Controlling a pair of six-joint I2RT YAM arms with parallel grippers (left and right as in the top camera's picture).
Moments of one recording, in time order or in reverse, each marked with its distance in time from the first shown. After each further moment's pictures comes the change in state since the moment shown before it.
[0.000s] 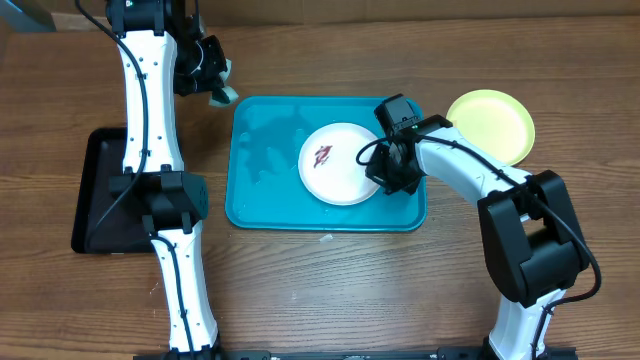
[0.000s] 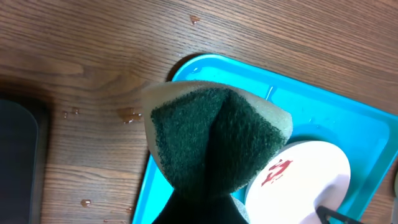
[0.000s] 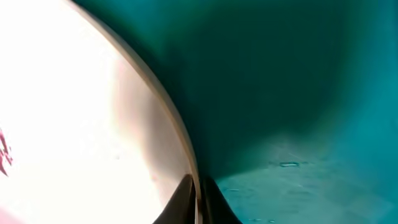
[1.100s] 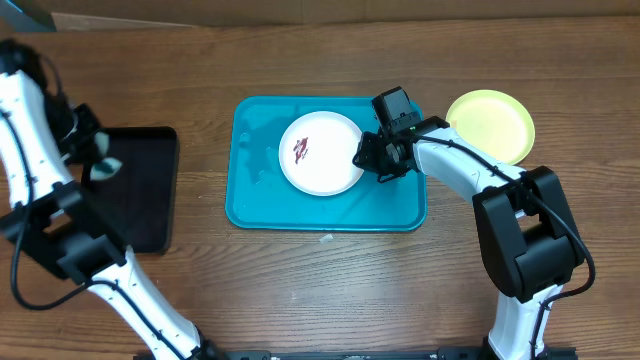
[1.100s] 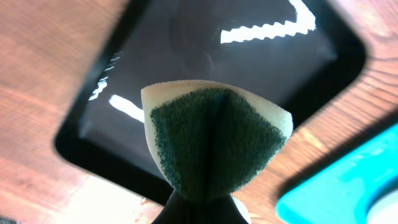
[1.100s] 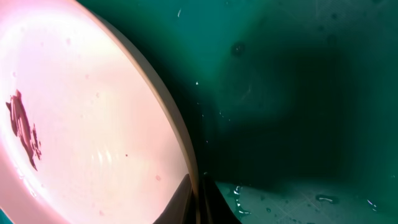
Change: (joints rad) left arm 0.474 -0.238 -0.523 0.010 -0.178 0.107; right arm 0.000 0.023 -0.002 0.232 -0.072 -0.210
